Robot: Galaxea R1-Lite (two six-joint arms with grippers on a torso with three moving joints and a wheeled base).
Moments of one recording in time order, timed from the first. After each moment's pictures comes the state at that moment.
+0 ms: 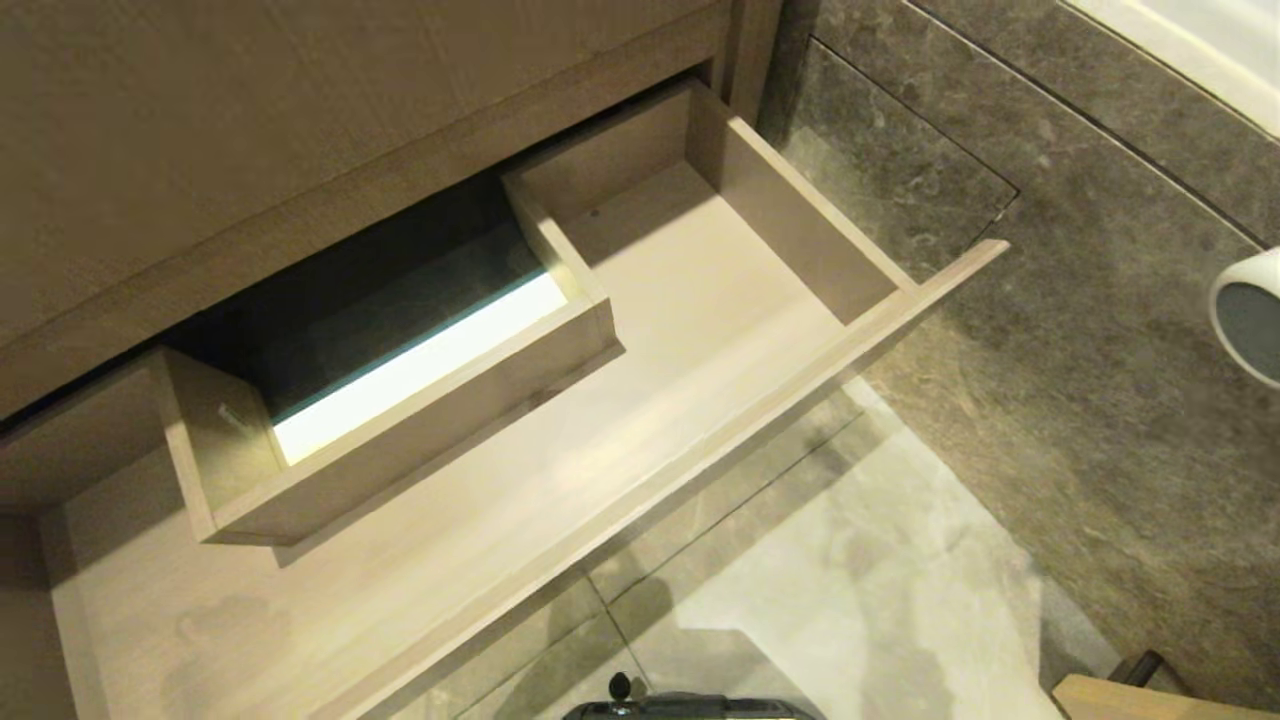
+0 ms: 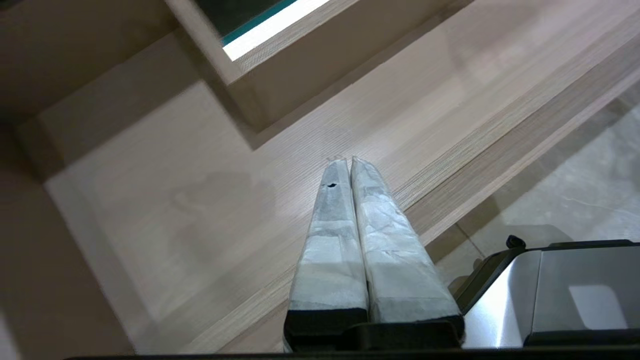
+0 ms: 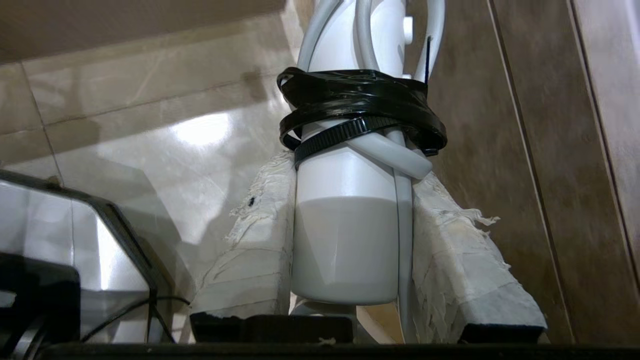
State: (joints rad) left arm 0.00 0.00 0.00 0.01 0.00 0.02; right arm -0.09 0.48 -0.86 0.53 0.10 -0.44
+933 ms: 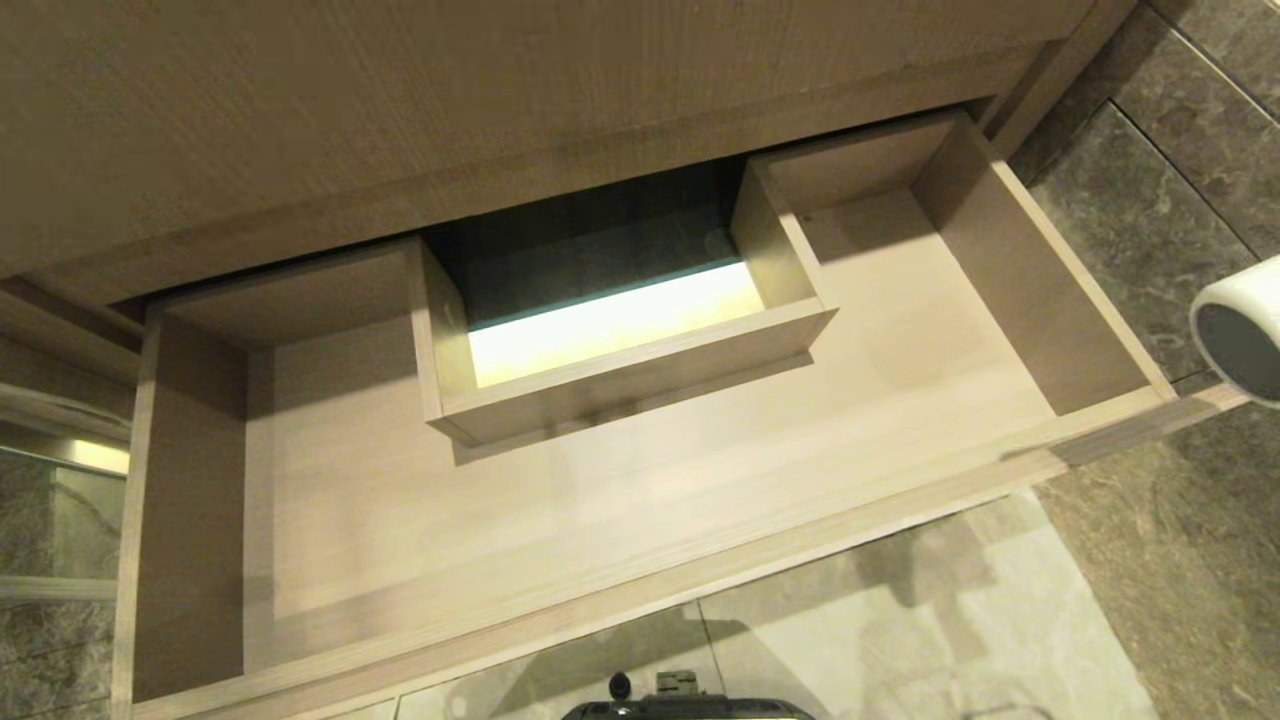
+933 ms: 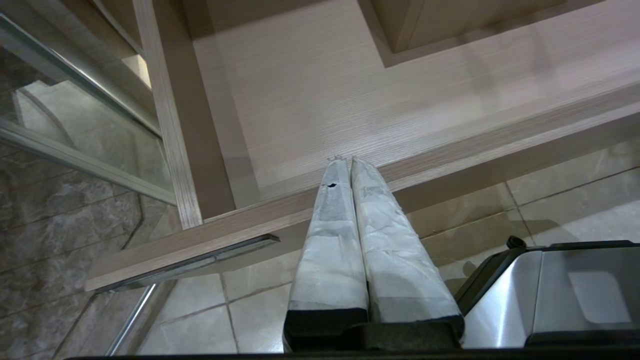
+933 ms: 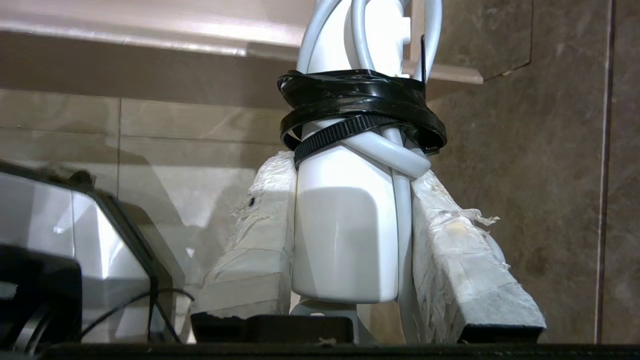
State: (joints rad) left arm 0.00 0.00 0.00 0.01 0.00 0.02; right arm -0.09 0.49 -0.87 0.56 0.07 -0.44
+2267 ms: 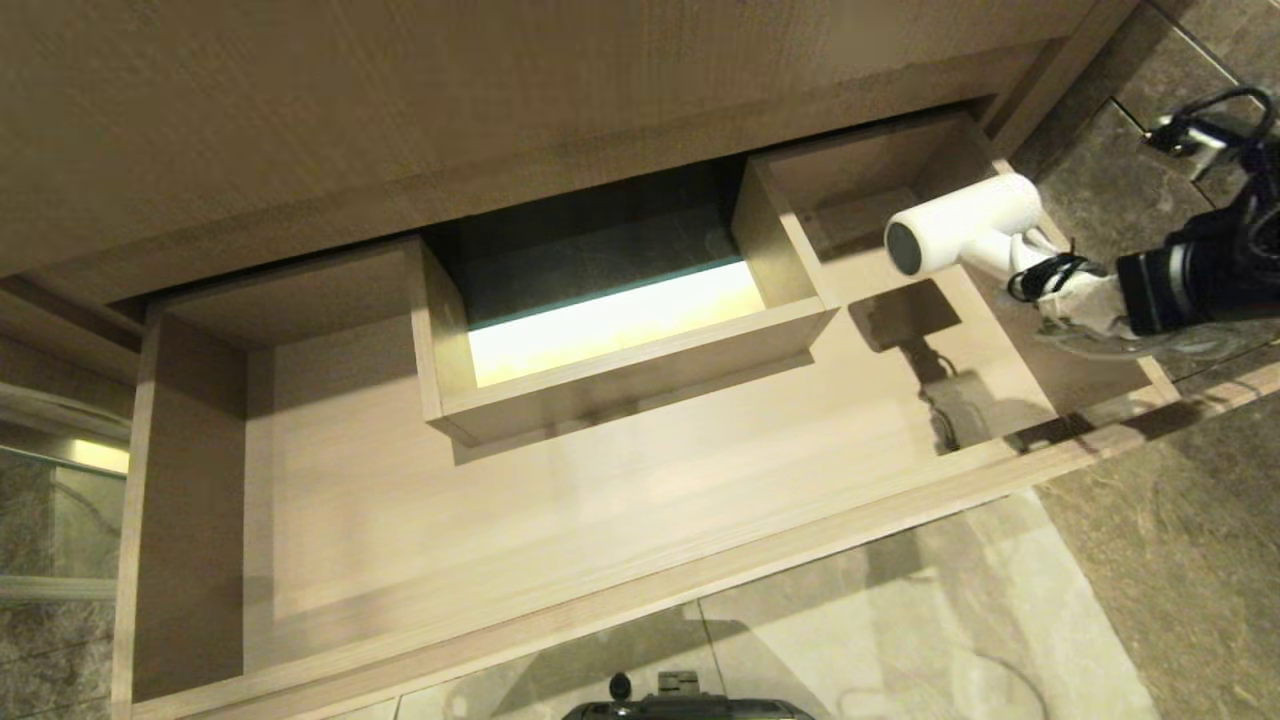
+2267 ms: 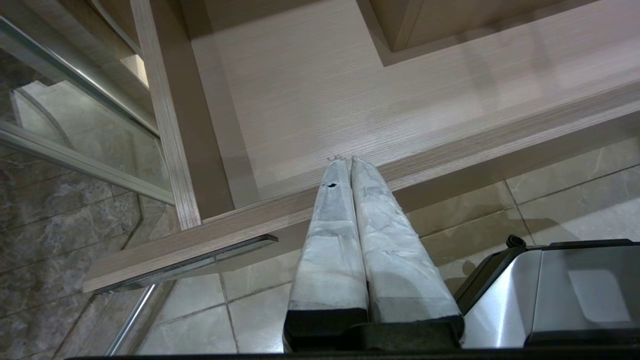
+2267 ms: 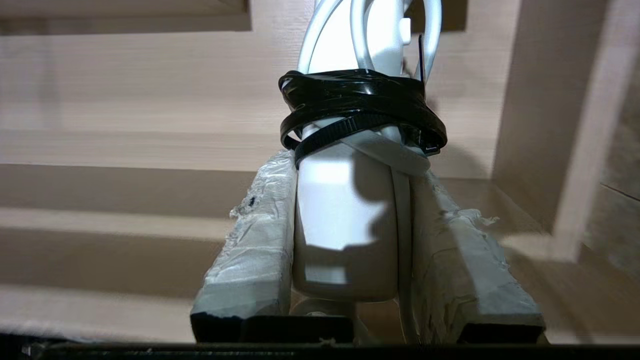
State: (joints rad) left arm 0.00 0.00 0.00 0.01 0.00 0.02; right arm 0.00 1.55 -1.43 0.41 0.21 -0.22
